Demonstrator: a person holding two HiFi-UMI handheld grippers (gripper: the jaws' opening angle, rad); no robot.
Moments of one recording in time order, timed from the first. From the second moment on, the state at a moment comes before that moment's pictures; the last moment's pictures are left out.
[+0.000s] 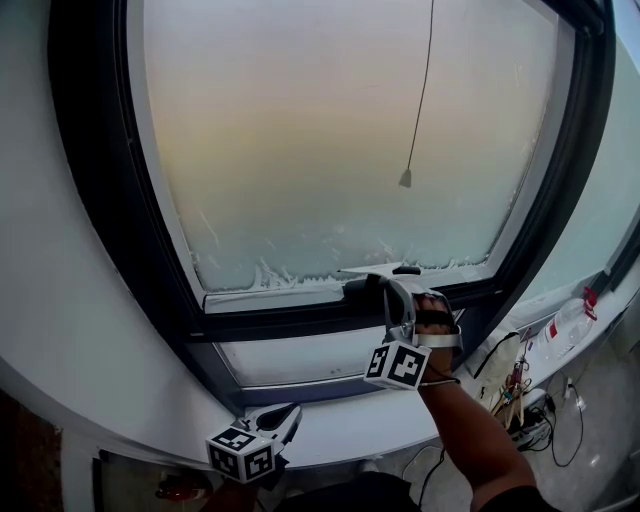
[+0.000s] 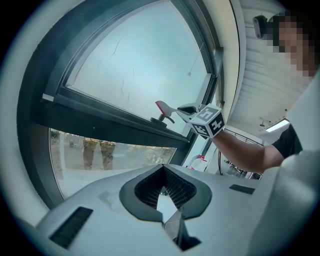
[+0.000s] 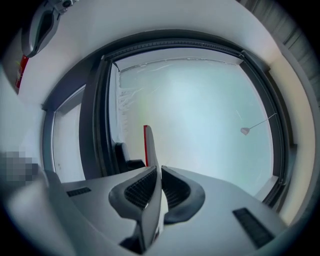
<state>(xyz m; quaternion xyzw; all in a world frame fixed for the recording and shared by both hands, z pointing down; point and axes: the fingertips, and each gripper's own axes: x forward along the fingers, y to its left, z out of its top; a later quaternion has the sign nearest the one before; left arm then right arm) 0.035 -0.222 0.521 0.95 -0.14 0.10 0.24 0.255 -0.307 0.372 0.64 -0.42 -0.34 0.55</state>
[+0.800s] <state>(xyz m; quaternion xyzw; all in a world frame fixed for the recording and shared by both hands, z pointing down) 0.019 -0.205 0.528 0.95 -0.12 0.10 0.26 0.193 -0.214 0.352 0.70 -0.57 -0.28 0.34</state>
